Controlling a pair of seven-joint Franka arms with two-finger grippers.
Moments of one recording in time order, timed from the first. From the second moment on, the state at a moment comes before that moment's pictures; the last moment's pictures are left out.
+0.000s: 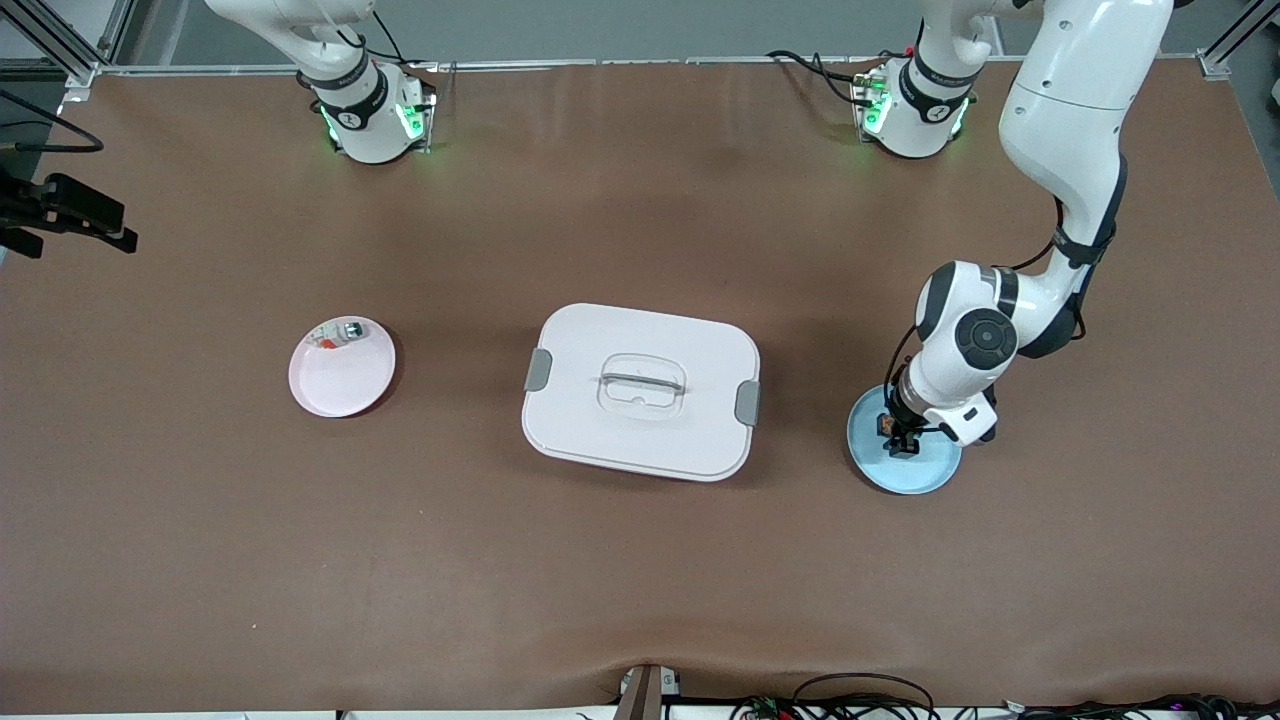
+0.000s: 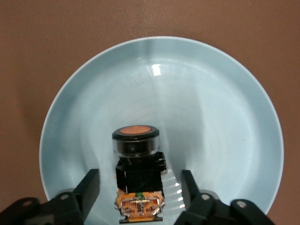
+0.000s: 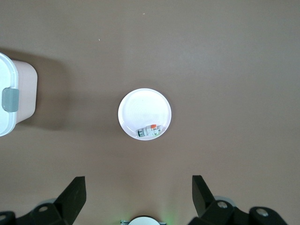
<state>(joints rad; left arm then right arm) -0.17 0.56 -0.04 -2.01 0.10 2.61 -1.70 -0.04 0.08 0.01 -1.34 0.01 1.34 -0.08</state>
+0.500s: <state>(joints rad) -0.17 0.56 -0.04 -2.00 0.10 2.61 -1.70 -0.04 0.08 0.01 -1.34 0.01 1.34 -0.05</state>
